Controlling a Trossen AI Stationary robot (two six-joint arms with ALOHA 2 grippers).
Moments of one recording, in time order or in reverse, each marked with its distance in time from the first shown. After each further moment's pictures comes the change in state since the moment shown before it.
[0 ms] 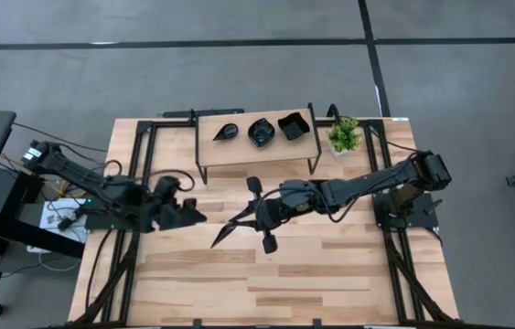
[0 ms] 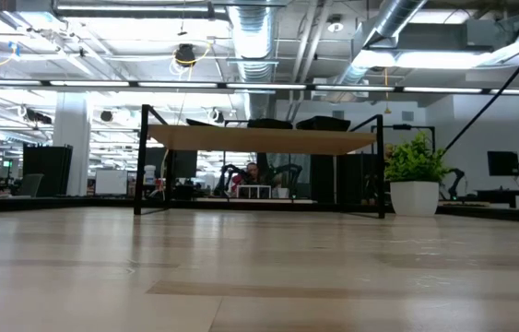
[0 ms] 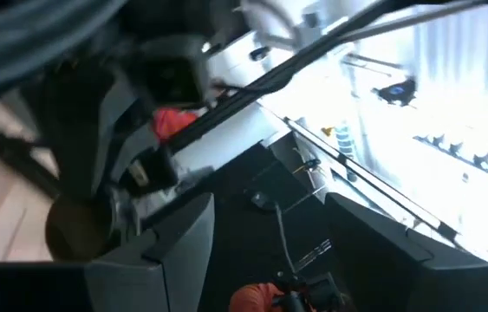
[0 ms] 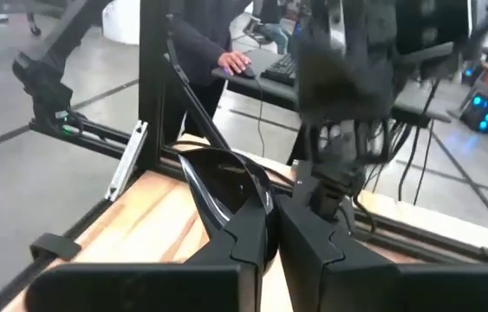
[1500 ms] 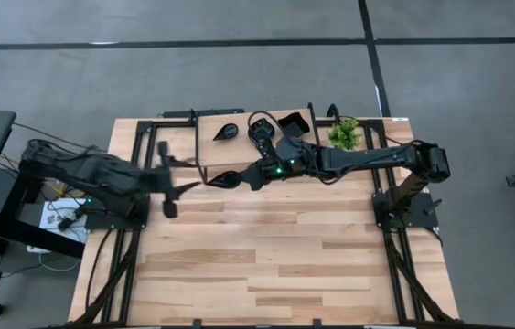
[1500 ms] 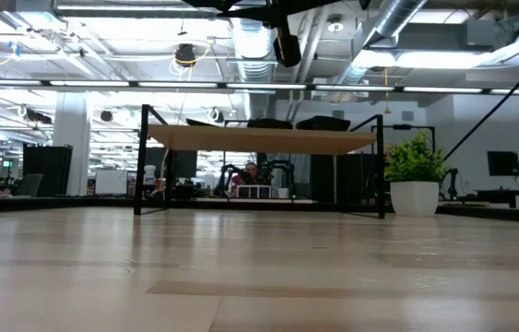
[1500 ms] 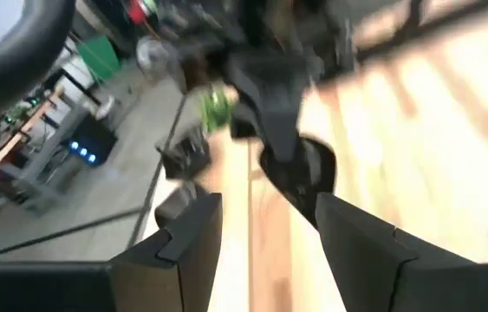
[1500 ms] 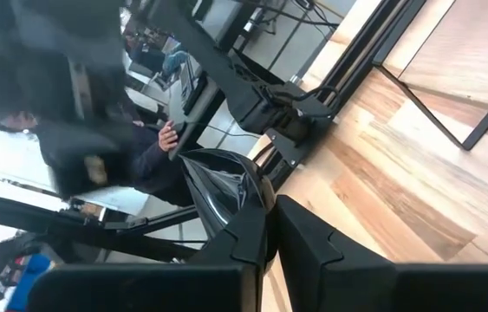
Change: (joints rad) left arm 0.082 0.021 0.540 -1.216 -0.526 1.326; right arm -0.262 -0.030 0.000 -0.143 -0.063 1.170
